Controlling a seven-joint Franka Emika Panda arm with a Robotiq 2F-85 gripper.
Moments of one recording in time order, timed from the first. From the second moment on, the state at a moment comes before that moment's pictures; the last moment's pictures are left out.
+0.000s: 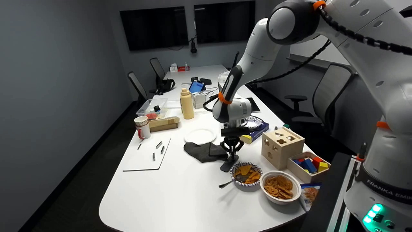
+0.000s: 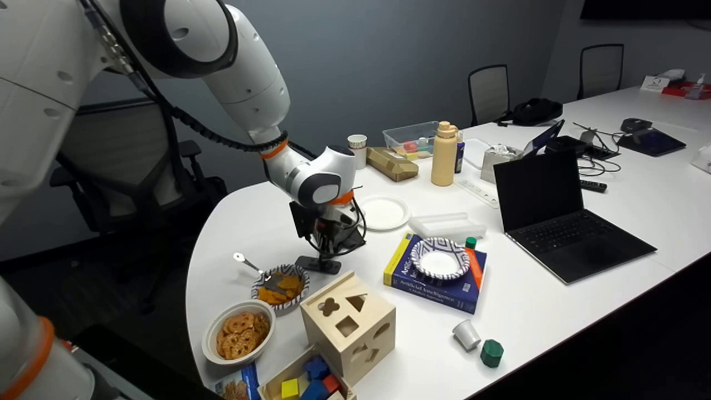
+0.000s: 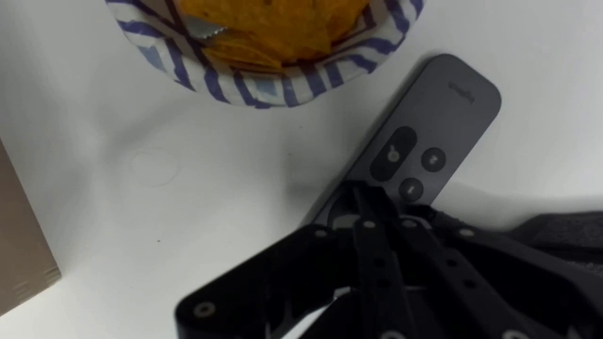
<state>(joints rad) -0.07 0.74 -0.02 -1.99 0.30 2.54 0.42</state>
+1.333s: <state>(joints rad) -0.06 0.83 -0.04 -1.83 0.30 2.39 0.45</state>
